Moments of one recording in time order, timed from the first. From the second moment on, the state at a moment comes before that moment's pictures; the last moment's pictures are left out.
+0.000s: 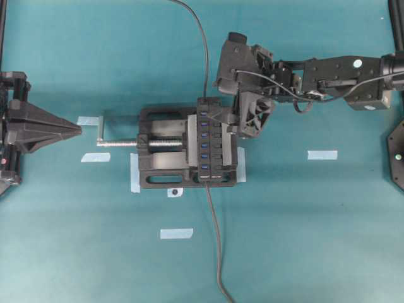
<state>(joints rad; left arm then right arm) 0.00 -0.97 1.20 0.01 -0.13 -0.03 -0.22 0.04 0.61 -0.08 0.13 0.04</state>
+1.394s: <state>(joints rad) 0.00 -0.97 1.20 0.01 -0.13 -0.03 -0.22 0.09 0.58 -0.08 0.08 0.04</state>
